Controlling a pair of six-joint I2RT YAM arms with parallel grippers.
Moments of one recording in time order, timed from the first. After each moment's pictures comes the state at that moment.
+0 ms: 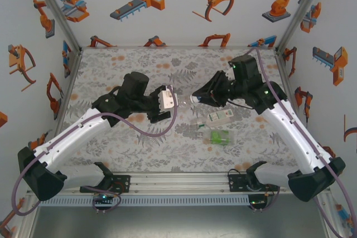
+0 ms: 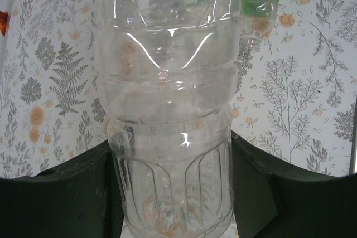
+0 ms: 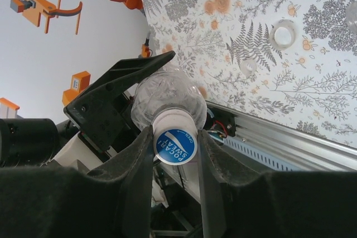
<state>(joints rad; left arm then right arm) -0.79 1.21 1.14 -0.57 0.39 0.69 0.52 1.20 1.35 -0.80 -0.44 1.12</state>
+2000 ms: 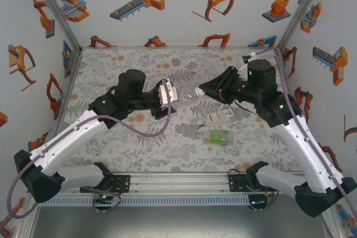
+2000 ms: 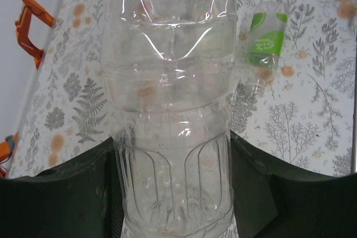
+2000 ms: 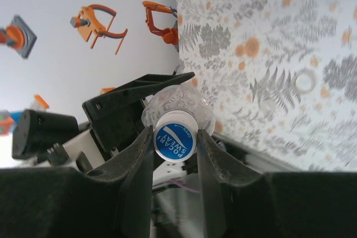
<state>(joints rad) -0.82 1.18 1.17 -0.45 0.41 0.59 0.52 1.05 1.31 -0.69 -0.34 1.16</state>
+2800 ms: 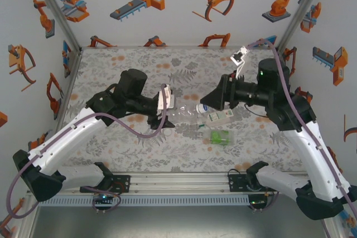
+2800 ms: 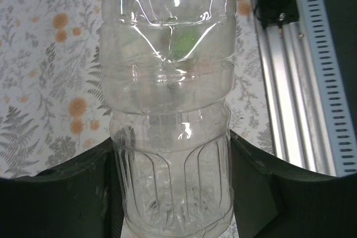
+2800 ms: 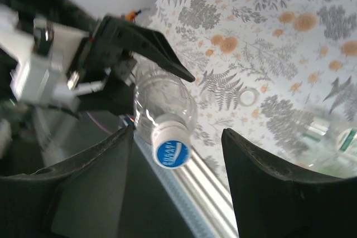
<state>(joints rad) -0.82 1.20 1.25 -0.69 0.69 0.64 0.51 1.00 1.42 -0.80 -0.59 0.34</state>
